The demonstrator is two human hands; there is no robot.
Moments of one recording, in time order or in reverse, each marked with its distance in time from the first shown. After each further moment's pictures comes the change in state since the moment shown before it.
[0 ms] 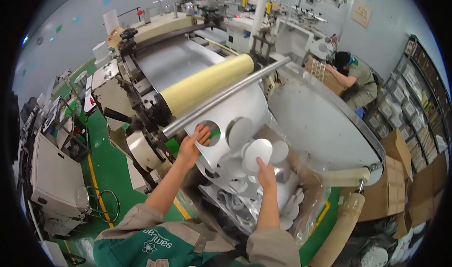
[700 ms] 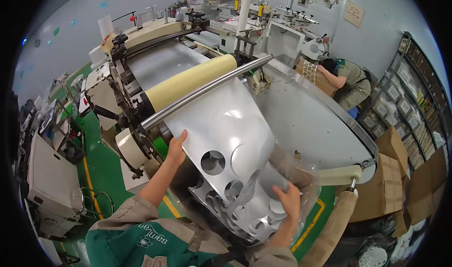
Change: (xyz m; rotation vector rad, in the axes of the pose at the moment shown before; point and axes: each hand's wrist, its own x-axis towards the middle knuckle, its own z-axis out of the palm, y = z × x) left_hand 0.004 -0.033 0.005 0.019 0.128 0.126; right_hand -0.141 -0.130 -0.060 -0.813 0.096 -0.277
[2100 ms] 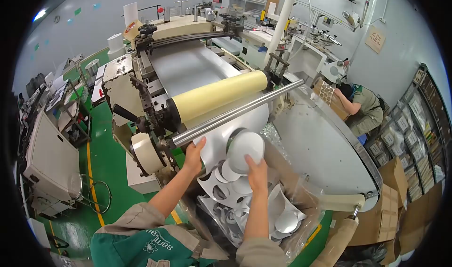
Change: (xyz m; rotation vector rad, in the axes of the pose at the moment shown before) left_hand 0.025 -0.003 -0.022 -0.004 0.140 0.083; right_hand 0.120 -0.053 0.185 0.875 -0.229 -0.008
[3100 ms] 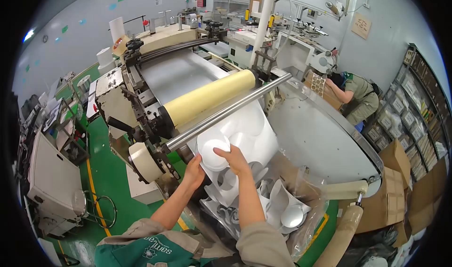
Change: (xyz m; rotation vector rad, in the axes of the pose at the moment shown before) left_hand -0.036 -0.002 -0.001 -0.172 -0.152 -0.217; right_hand 0.029 0.001 0.058 -0.144 -0.250 0.330
